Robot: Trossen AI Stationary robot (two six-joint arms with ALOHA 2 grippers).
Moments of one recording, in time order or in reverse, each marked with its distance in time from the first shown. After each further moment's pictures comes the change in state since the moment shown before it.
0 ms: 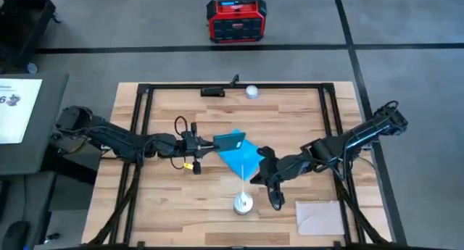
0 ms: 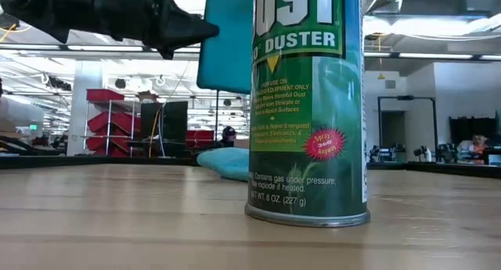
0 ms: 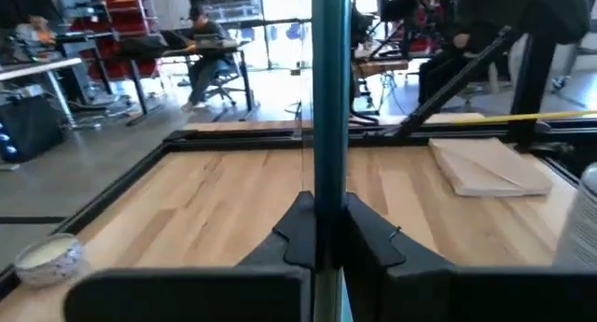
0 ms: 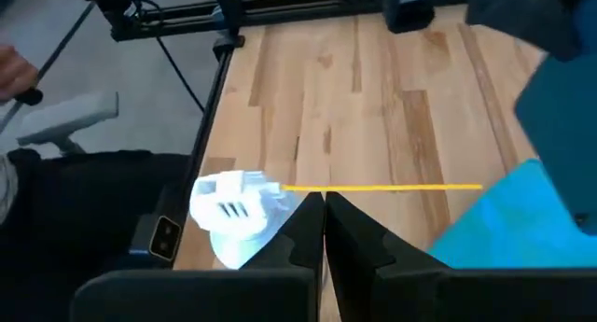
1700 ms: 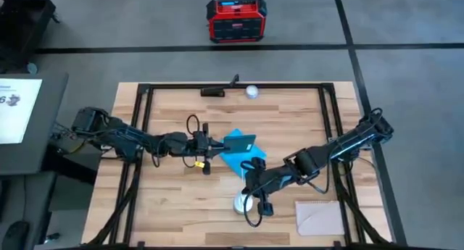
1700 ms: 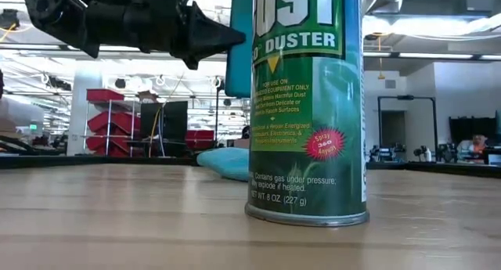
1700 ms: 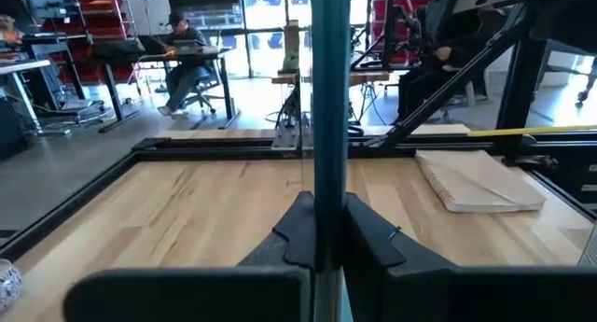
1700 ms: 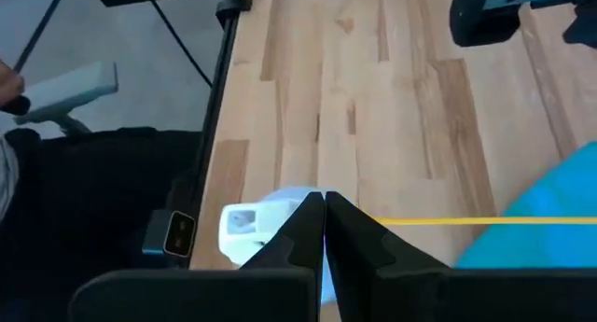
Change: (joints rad) left arm 0.060 0.214 0.076 0.167 0.123 -0.018; right arm 0.017 0.196 0.203 -0.118 -0.032 0.028
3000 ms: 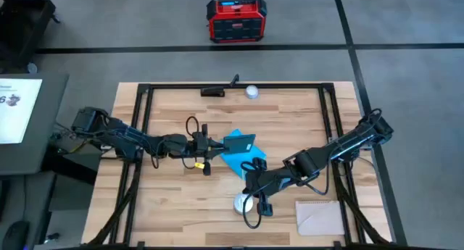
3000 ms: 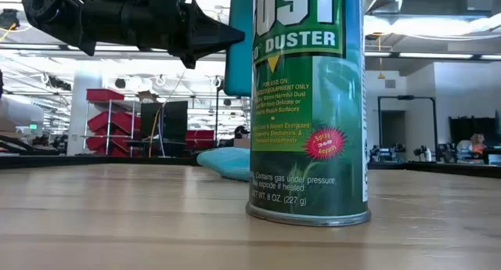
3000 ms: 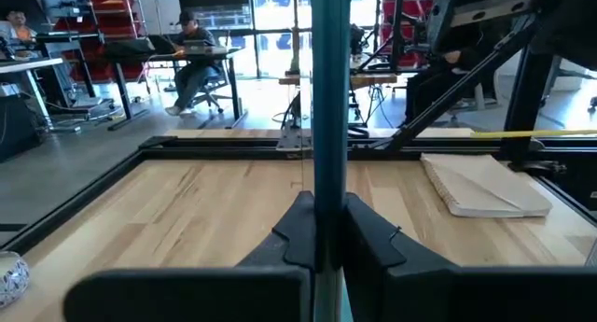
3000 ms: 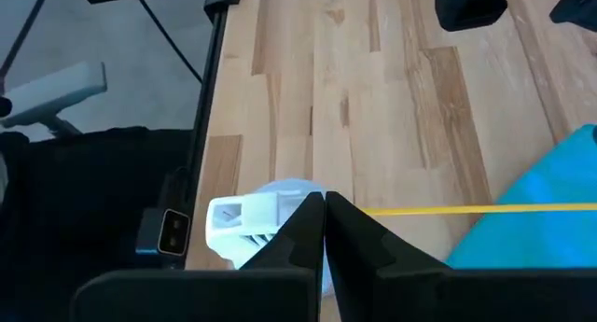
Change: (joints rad) left arm -0.025 -0.001 0.000 0.004 -0.055 -0.011; right arm 0.016 0.007 0.000 -0.012 0.022 0.037
